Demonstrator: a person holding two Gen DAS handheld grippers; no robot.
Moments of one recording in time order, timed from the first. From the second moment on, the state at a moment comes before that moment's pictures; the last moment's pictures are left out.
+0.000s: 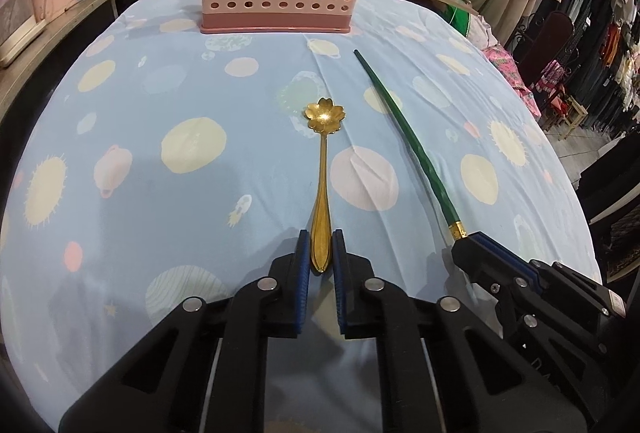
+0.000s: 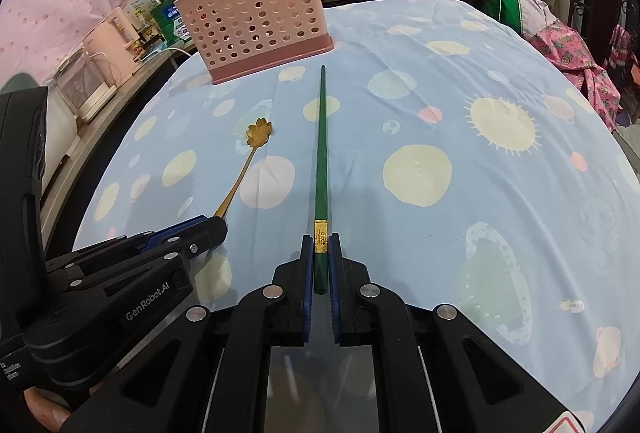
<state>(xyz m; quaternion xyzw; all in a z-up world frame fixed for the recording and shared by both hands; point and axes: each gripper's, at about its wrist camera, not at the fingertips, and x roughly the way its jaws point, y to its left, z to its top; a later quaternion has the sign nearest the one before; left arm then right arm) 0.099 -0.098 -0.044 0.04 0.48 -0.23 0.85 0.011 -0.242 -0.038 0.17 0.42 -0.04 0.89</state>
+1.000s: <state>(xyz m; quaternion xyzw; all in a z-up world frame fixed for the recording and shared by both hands) 0.113 -0.039 0.047 -0.04 0.41 -0.20 0.89 0.004 -0.252 0.060 0.21 0.31 -0.01 0.93</state>
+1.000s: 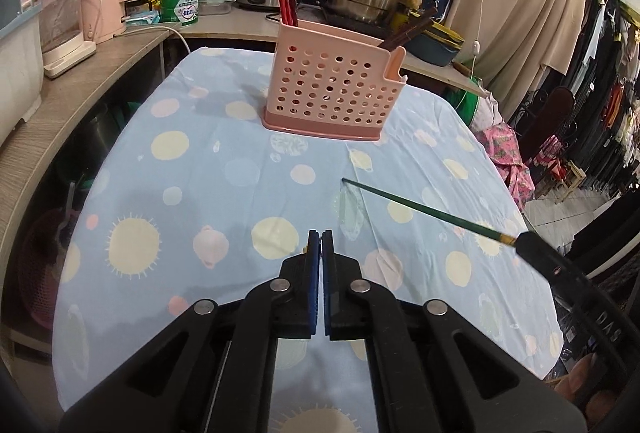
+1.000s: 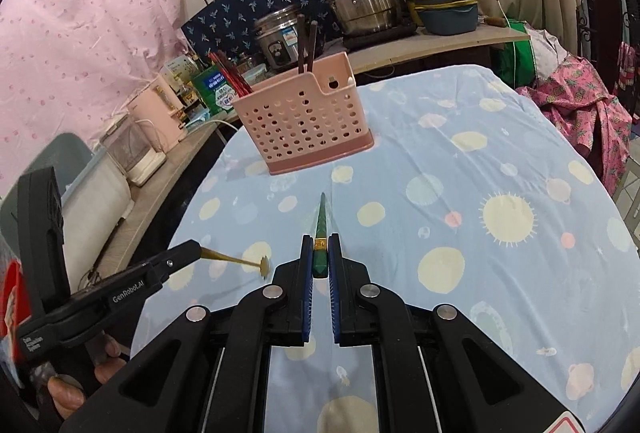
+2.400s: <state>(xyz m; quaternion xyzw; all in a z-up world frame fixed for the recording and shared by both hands) 0.225 -0.042 0.180 -0.10 0.30 -0.24 0.92 0.105 -0.325 0.180 0.30 0.14 0.01 0.94</state>
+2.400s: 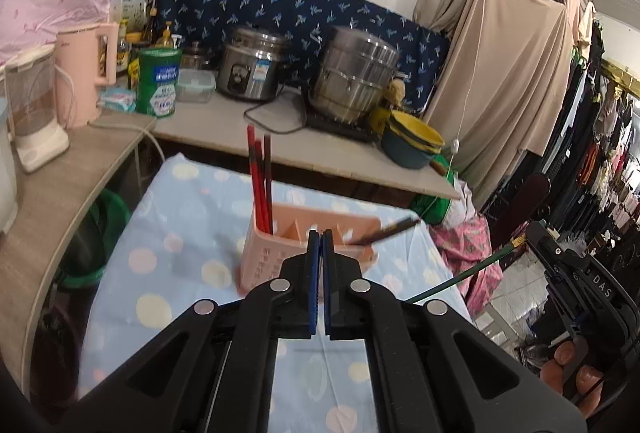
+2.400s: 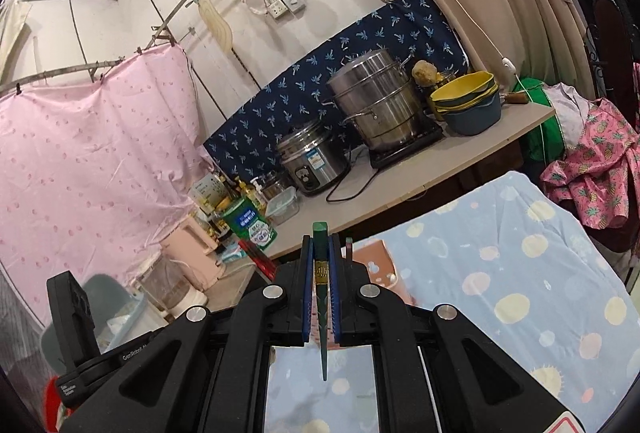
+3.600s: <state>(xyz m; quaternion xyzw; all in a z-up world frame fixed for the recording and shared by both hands) 0.313 -0.077 0.155 -0.08 0.31 -0.20 0.93 0.216 -0.323 0.167 0.27 0.16 -0.04 0.95</state>
